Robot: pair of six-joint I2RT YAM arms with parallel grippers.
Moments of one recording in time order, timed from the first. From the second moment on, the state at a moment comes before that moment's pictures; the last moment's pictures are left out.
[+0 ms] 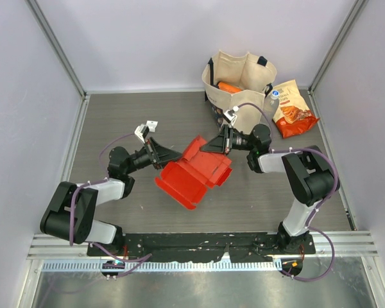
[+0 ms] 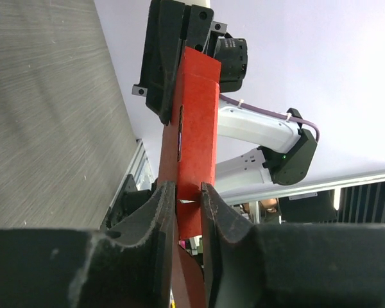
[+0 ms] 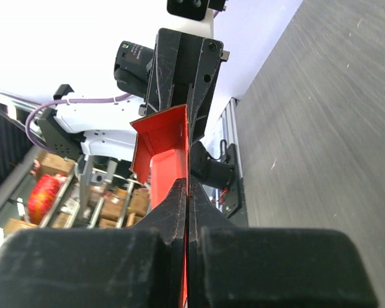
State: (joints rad) left arm -0.28 1.39 0.40 1.15 0.88 -1.50; right arm 0.36 1.75 0.75 1.23 -1.12 1.30
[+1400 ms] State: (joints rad) left arm -0.51 1.01 0.57 0.04 0.29 -0.56; right arm 0.60 1.66 1.13 -0.30 -0.56 -0.17
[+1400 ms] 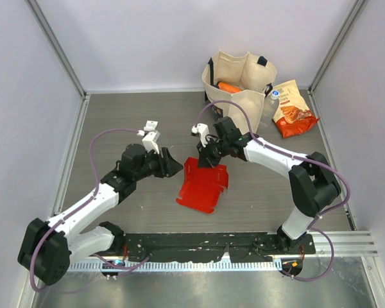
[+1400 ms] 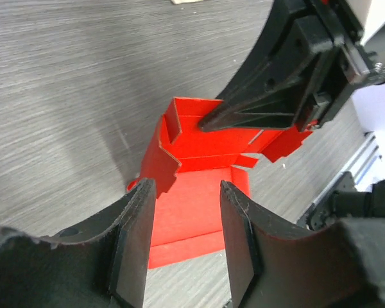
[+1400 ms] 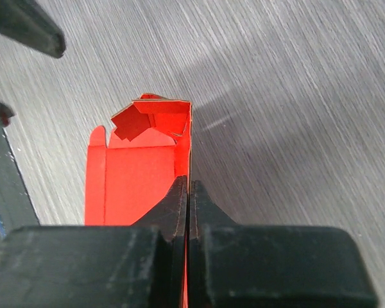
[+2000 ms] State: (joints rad) left arm -0.54 1.28 0.76 0.04 0.23 -0.44; right arm 0.60 1.74 1.21 -0.39 -0.63 -0.37
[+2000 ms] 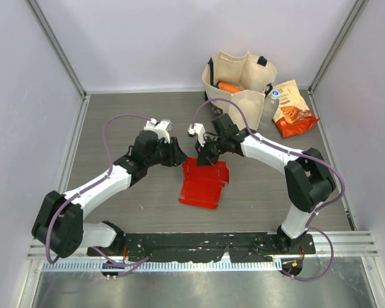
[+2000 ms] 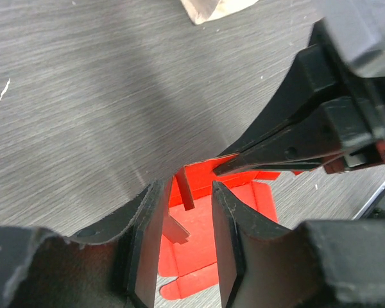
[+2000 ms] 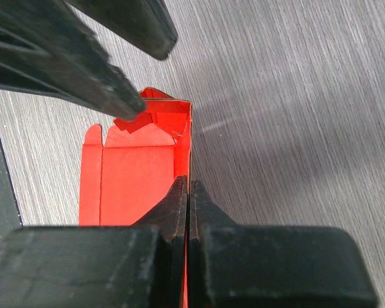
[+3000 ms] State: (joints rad) left arm -0.73 1.39 0.86 -0.10 -0.12 -0.30; right arm 0.60 1.74 1.22 -0.37 -0.62 -0.33
